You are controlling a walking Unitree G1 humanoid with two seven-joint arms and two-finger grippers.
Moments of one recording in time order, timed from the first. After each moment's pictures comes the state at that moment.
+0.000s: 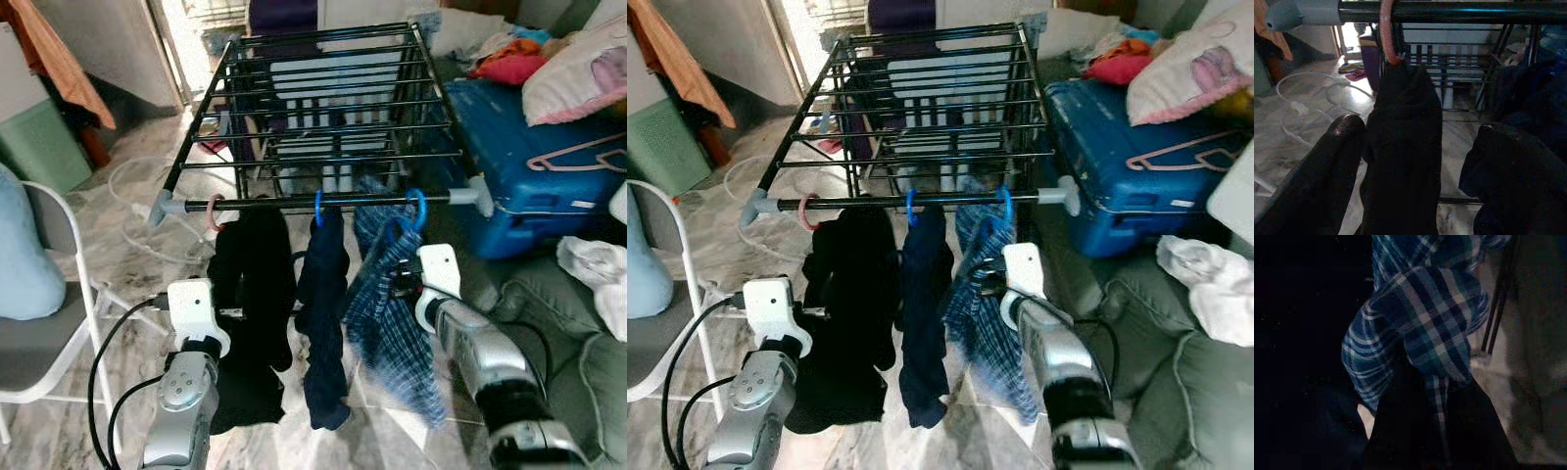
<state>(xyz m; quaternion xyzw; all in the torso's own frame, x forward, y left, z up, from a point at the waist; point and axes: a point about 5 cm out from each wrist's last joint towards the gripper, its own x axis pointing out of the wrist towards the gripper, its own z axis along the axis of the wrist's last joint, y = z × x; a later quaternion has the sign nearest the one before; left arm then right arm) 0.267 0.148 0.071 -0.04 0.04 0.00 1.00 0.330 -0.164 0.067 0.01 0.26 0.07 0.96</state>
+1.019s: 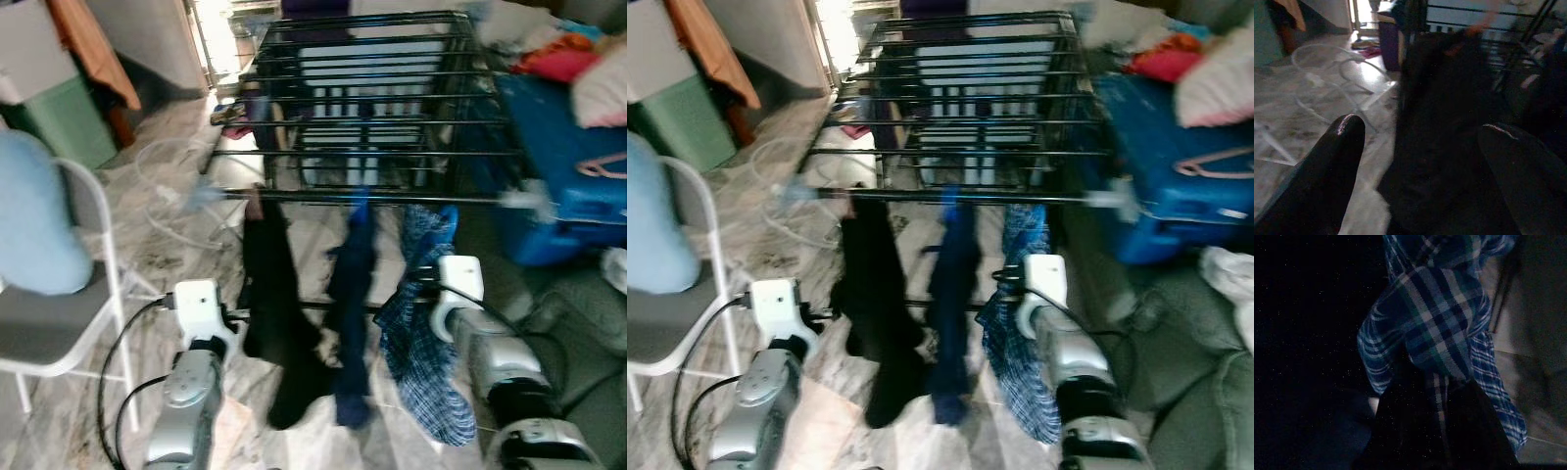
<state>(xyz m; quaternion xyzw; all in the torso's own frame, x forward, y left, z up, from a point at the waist) 0.269 0.148 0.068 -0.07 0.06 -0.01 1.00 0.328 -0.174 0.058 0.02 0.28 0.01 0.96</state>
